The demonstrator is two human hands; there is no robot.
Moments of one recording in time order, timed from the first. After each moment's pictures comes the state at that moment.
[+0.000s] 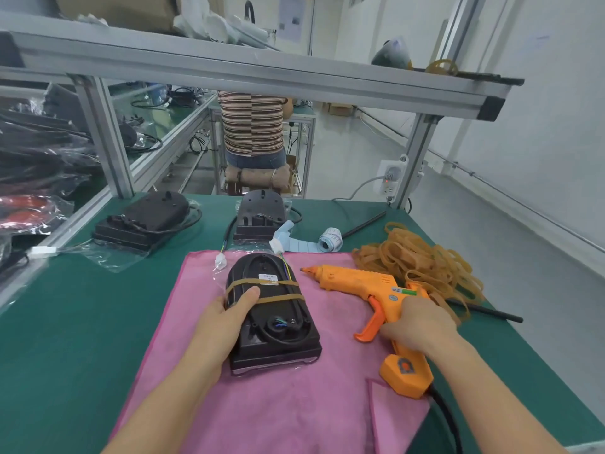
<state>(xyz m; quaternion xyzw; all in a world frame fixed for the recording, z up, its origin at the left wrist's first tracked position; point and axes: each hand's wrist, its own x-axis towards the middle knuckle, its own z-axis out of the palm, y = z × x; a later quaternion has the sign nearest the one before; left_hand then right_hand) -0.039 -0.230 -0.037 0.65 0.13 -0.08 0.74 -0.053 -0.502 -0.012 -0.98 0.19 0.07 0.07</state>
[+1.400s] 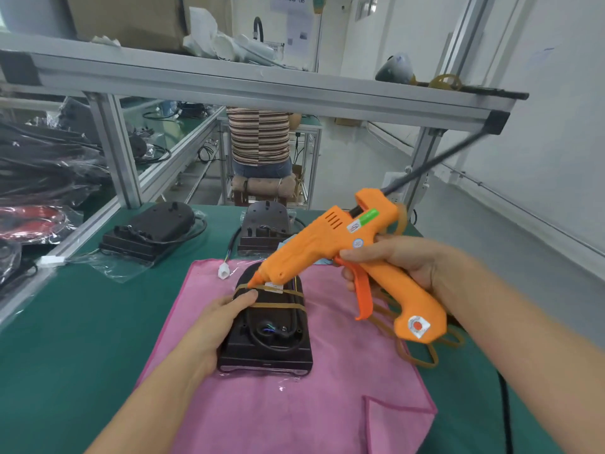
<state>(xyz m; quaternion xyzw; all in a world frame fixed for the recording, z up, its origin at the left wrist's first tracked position) -0.010 -0.217 -0.036 0.60 0.13 -0.17 0.77 0.007 -0.485 0.080 -0.72 0.01 0.29 0.64</state>
